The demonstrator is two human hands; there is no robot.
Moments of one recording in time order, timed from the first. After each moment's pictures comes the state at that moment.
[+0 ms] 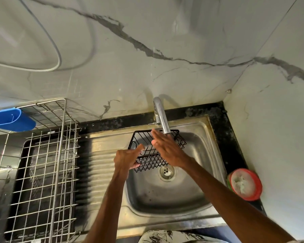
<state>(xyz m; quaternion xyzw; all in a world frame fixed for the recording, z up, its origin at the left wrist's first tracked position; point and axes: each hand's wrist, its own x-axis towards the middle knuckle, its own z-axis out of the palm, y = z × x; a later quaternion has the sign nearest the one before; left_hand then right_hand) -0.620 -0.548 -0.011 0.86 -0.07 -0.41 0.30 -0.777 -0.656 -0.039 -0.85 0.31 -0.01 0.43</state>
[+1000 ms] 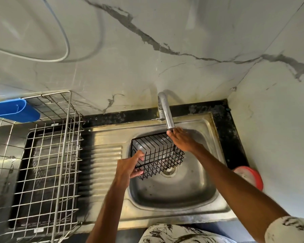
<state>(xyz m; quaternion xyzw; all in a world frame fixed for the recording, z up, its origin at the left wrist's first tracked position) -0.633 -0.502 -0.018 0.80 0.06 -0.49 0.33 -0.801 -0.713 -0.097 -0.83 0.40 0.16 0.36</state>
